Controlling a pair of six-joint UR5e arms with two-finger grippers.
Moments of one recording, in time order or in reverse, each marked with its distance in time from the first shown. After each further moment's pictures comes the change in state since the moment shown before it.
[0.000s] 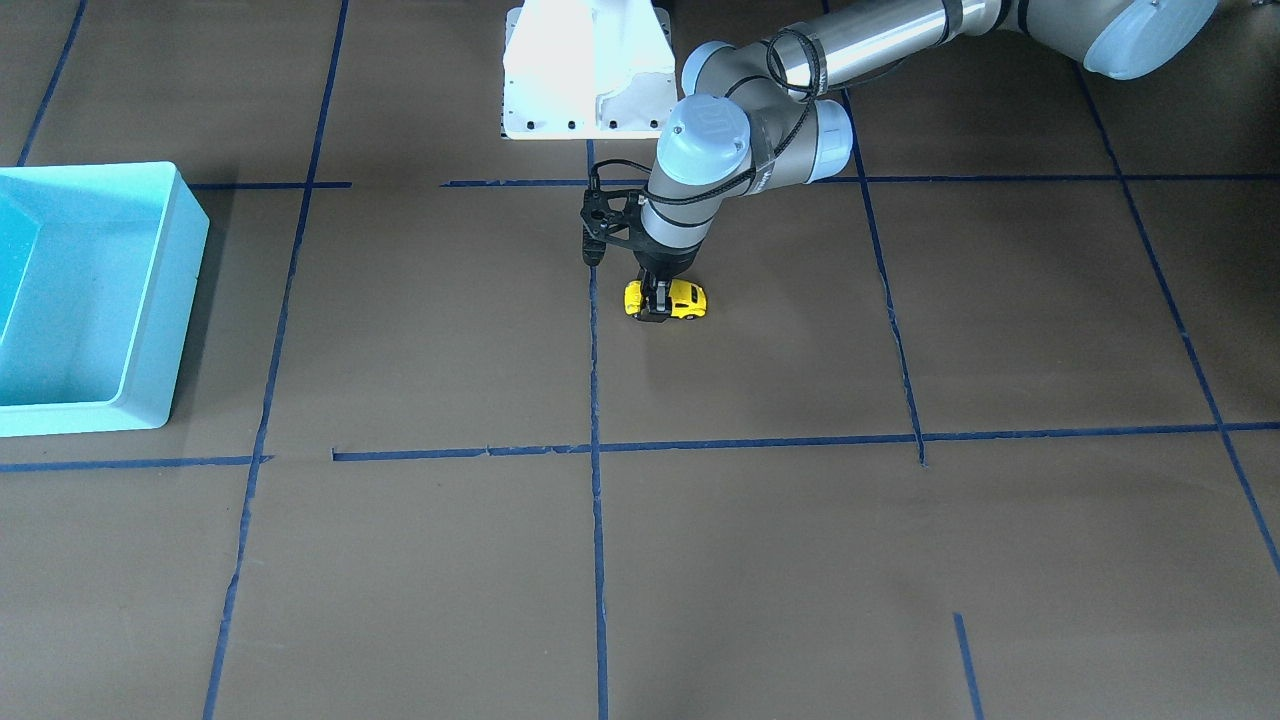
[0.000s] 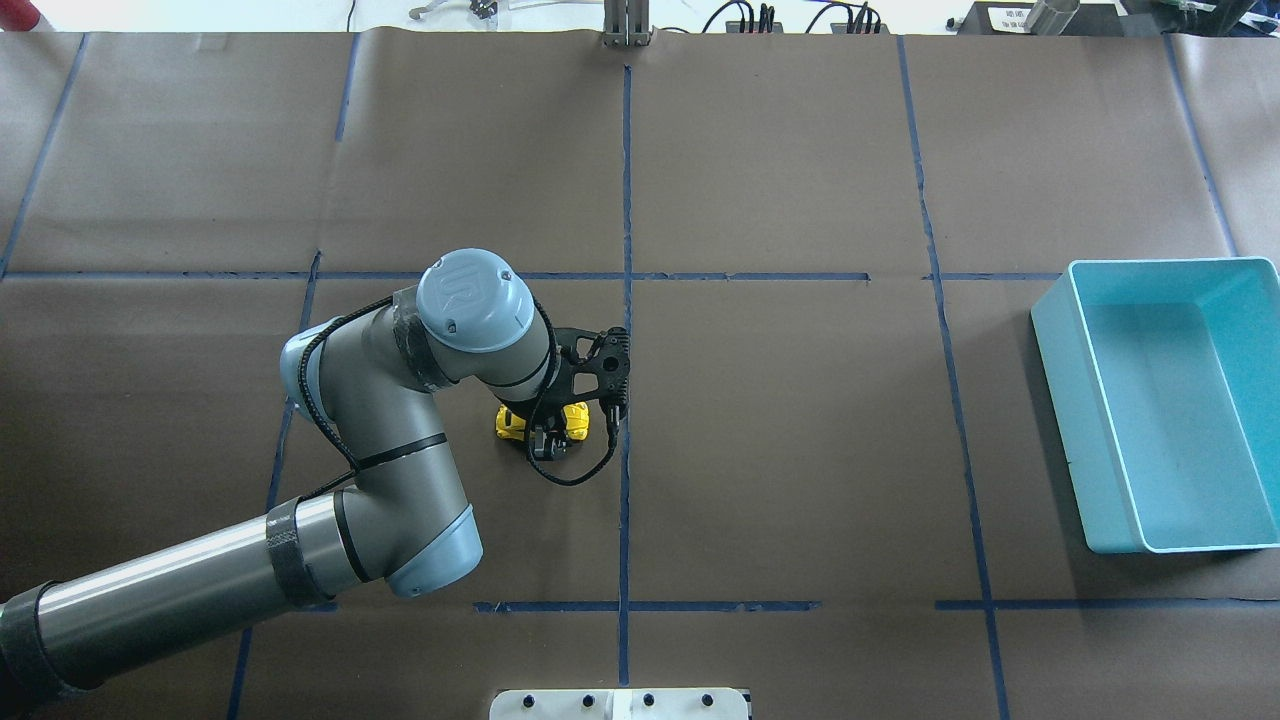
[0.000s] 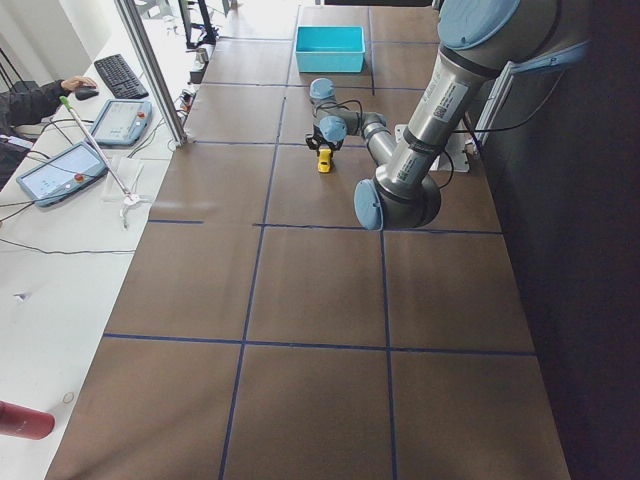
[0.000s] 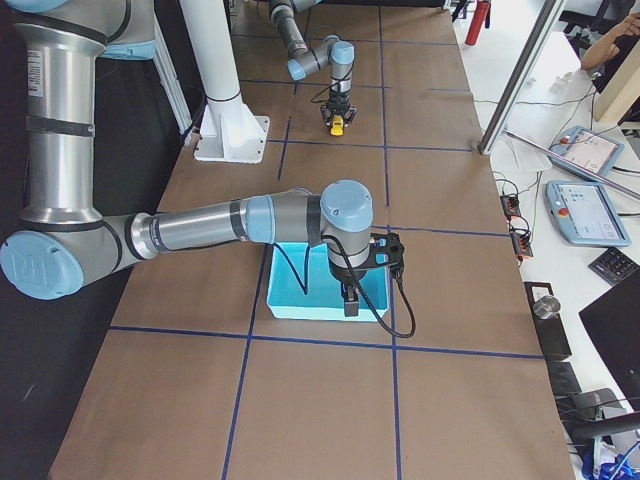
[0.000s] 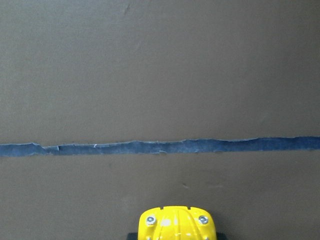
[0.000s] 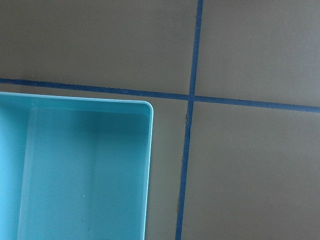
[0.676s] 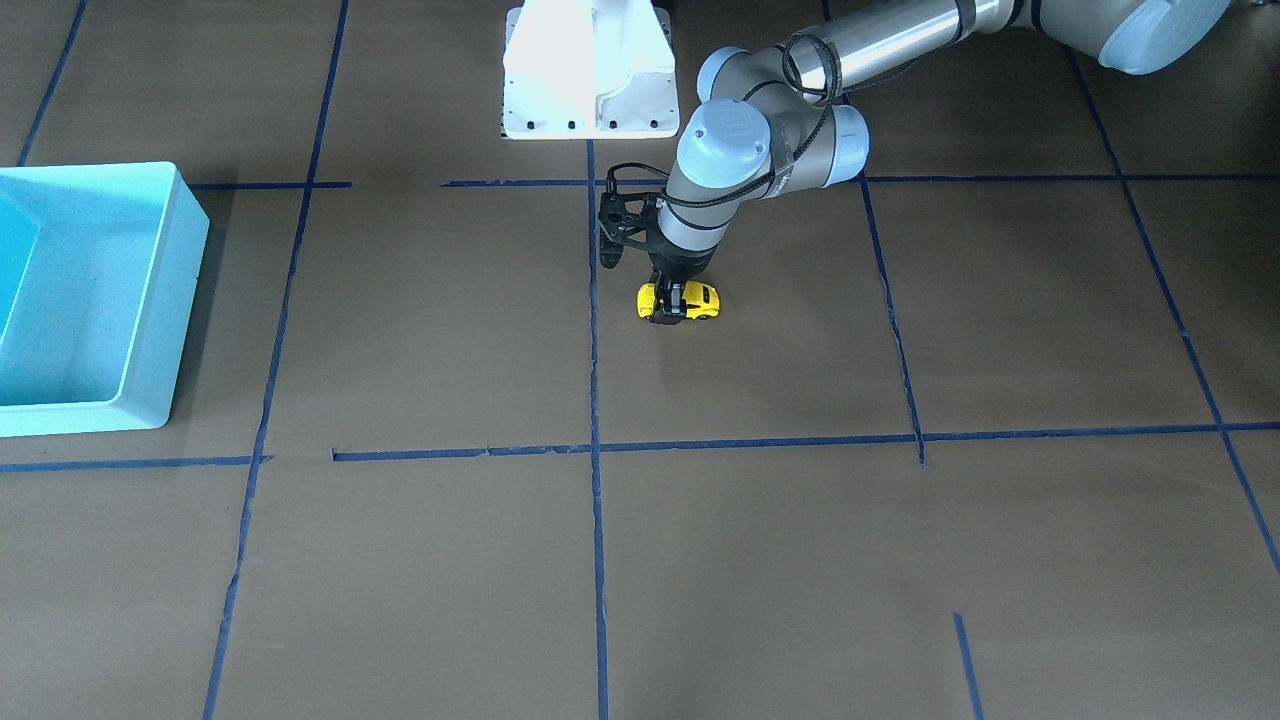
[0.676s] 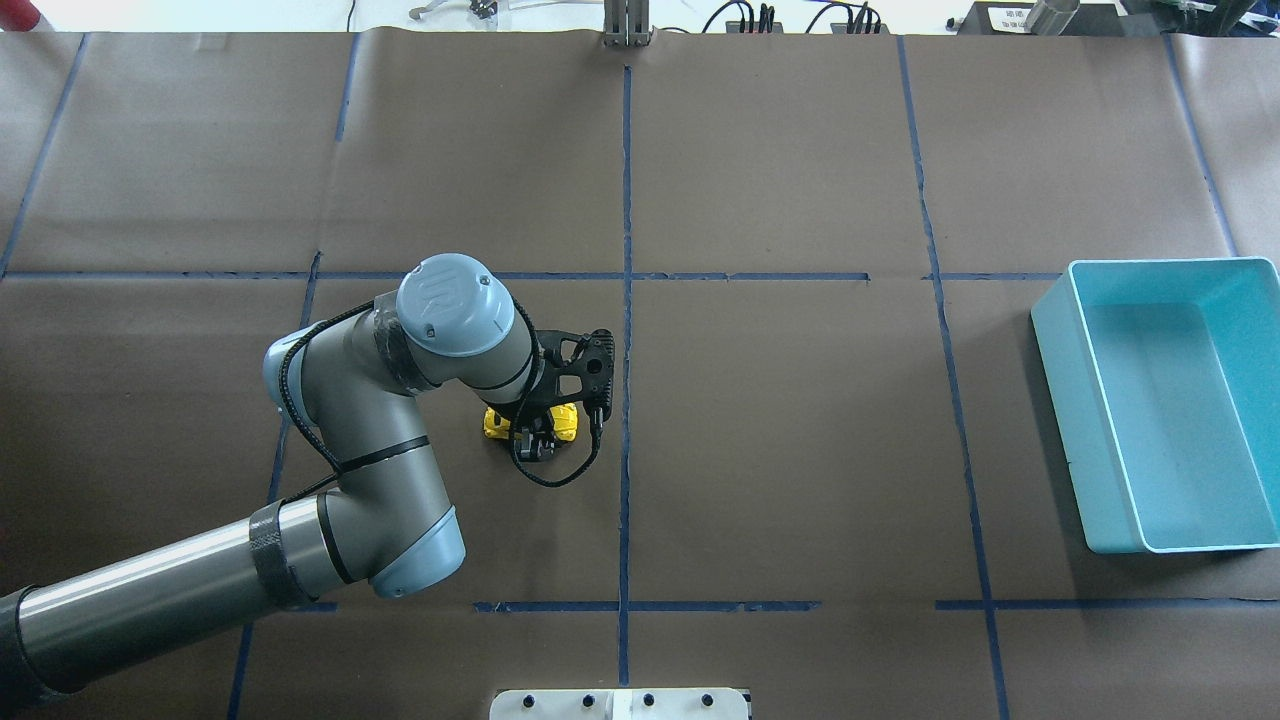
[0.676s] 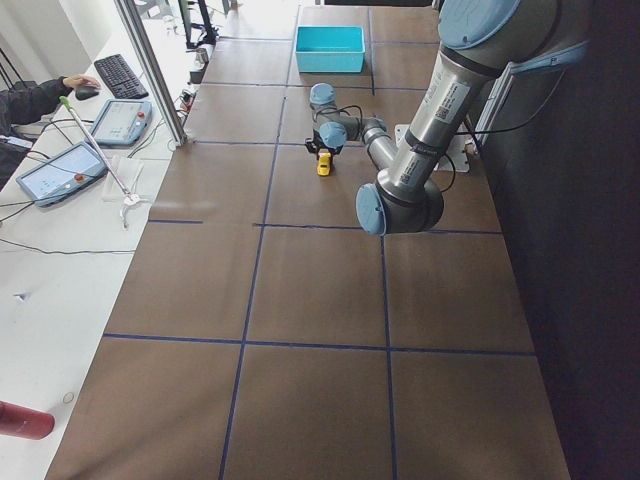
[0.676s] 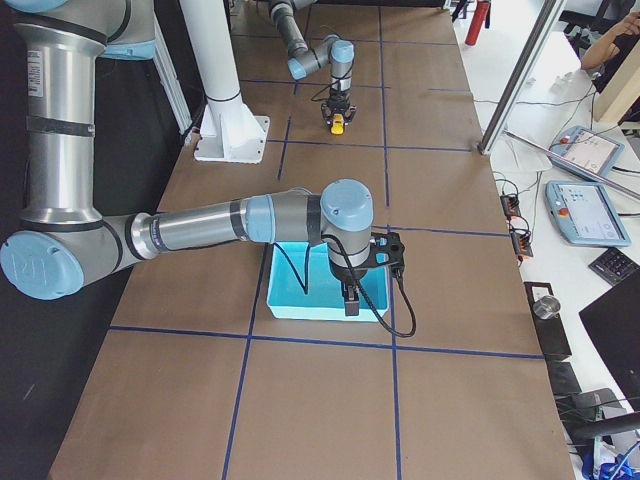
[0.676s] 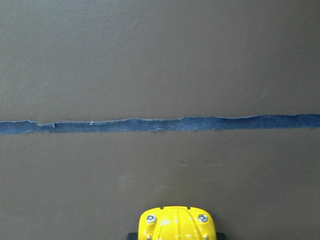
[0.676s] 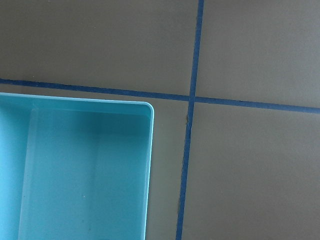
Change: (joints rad) left arm -0.008 0.033 -0.009 -0.035 0.000 0.000; right arm 0.001 0.001 0.000 0.000 0.001 0.000
